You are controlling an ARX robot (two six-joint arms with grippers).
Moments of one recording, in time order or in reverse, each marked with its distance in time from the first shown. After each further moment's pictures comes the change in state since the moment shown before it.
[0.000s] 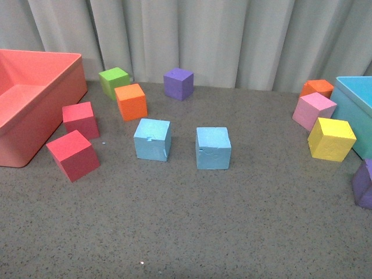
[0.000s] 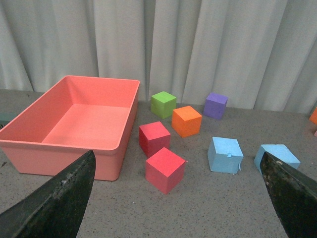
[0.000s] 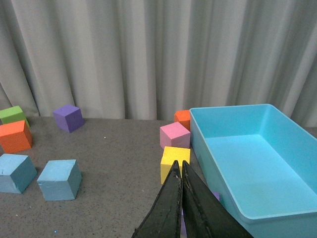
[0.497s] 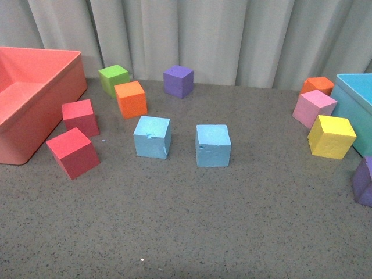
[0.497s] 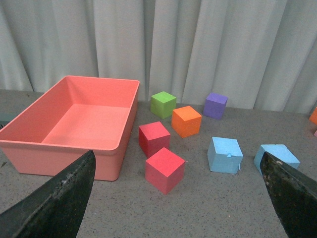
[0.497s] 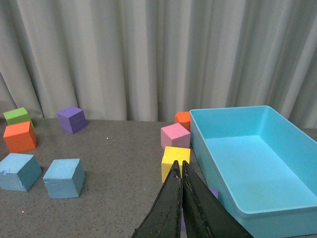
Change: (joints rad) left arm 0.000 0.000 0.000 0.000 0.000 0.000; right arm 0.000 -0.237 0.000 -0.229 0.000 0.000
